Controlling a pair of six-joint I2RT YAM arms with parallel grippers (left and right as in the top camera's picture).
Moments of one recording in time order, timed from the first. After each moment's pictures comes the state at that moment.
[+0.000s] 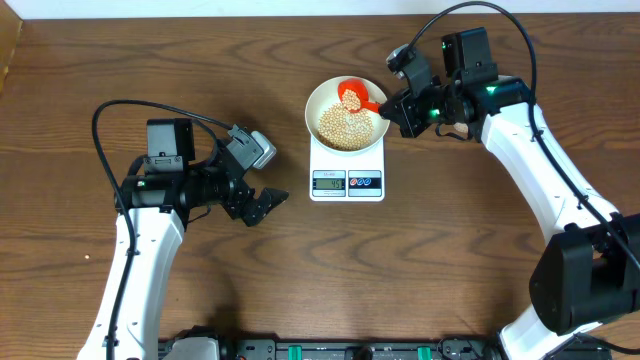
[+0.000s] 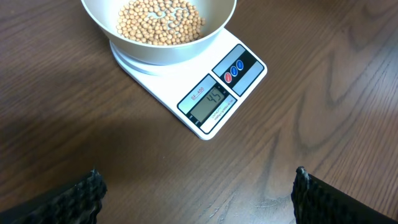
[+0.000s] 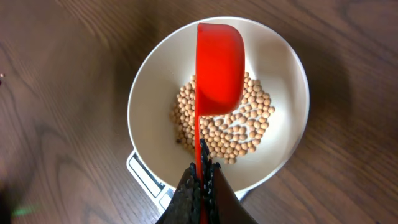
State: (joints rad) left arm 0.03 1.29 0.96 -0.77 0.70 0.72; right arm 0.26 1.80 1.48 -0.65 -0.58 -0.21
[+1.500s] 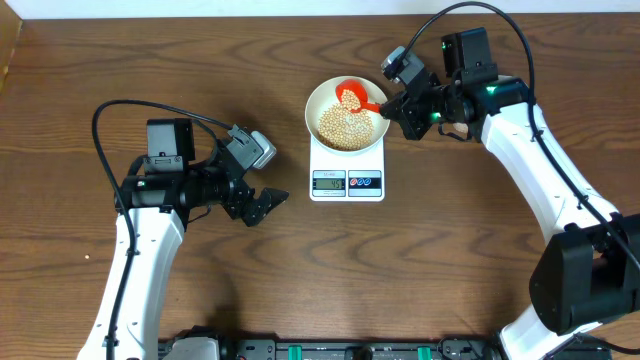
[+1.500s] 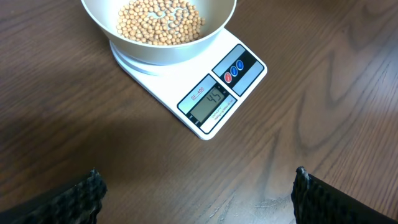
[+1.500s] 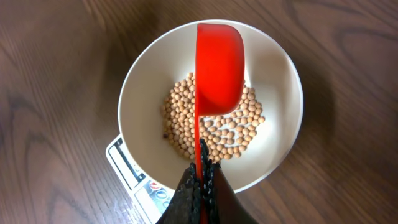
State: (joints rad) left arm 0.03 1.29 0.96 -0.77 0.70 0.72; right arm 0.26 1.80 1.48 -0.65 -0.57 -0.40
